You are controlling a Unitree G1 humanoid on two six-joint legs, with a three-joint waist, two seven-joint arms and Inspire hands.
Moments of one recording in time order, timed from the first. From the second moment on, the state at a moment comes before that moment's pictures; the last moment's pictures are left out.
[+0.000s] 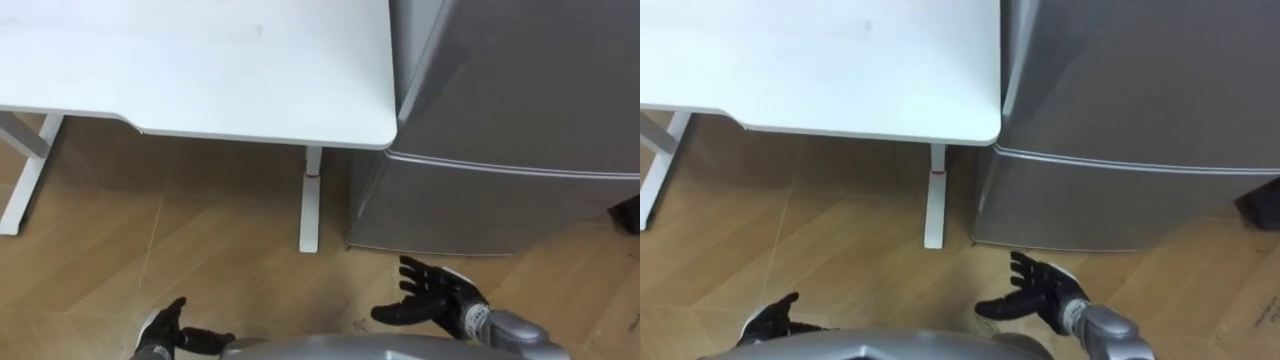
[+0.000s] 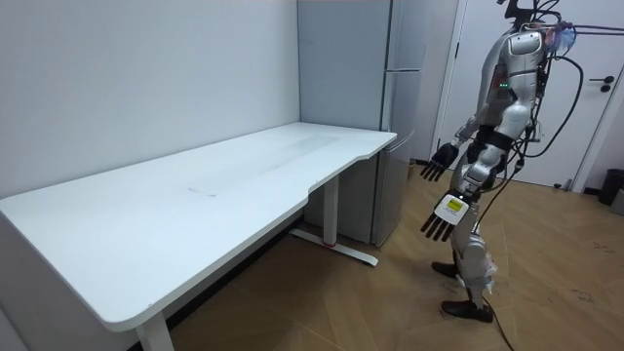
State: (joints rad) left arm 0.22 0.22 0.08 1.05 0.07 -0.02 -0.01; right arm 0.12 -0.25 0.17 1.01 0.18 -0.03 0.35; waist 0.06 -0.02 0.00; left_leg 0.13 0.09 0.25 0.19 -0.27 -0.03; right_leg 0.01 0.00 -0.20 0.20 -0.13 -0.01
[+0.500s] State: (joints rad) left arm 0.24 0.22 0.12 1.10 0.10 0.00 0.00; right arm 0.08 -0.22 0.00 1.27 0.24 -0.03 0.27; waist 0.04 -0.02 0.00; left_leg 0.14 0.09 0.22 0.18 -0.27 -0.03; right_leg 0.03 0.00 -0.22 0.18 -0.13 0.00
